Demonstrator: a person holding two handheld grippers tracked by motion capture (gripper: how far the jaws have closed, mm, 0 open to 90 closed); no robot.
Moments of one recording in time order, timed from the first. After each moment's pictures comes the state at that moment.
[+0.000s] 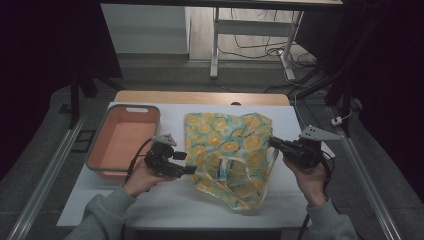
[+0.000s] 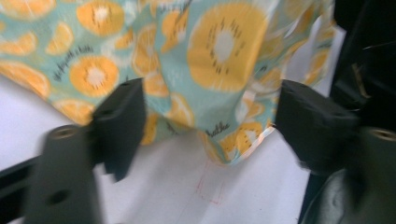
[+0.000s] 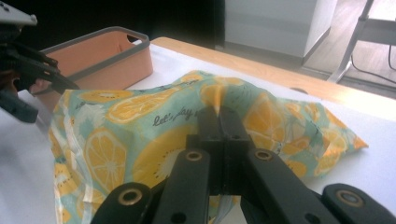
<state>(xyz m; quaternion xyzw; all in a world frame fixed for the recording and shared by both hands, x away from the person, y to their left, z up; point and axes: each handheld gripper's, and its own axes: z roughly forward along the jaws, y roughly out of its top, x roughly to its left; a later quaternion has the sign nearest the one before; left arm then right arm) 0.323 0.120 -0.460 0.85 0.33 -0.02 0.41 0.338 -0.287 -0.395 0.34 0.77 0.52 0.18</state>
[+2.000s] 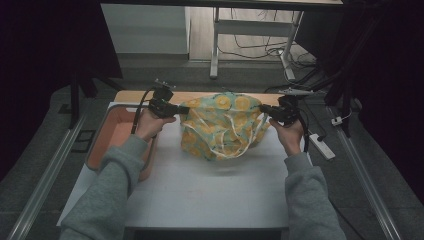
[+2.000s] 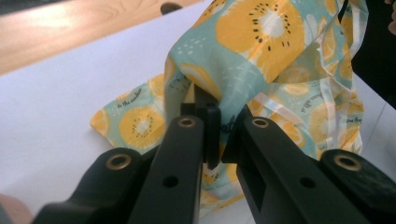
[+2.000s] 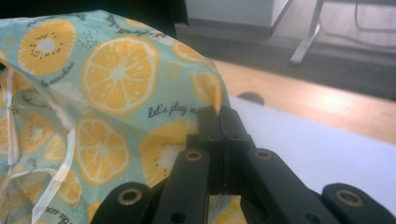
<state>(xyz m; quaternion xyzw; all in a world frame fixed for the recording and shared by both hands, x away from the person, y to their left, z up) 0.473 0.151 -0.415 0.80 0.43 0.01 0.42 0.487 -0.258 -0.406 0.43 0.76 0.46 0.18</state>
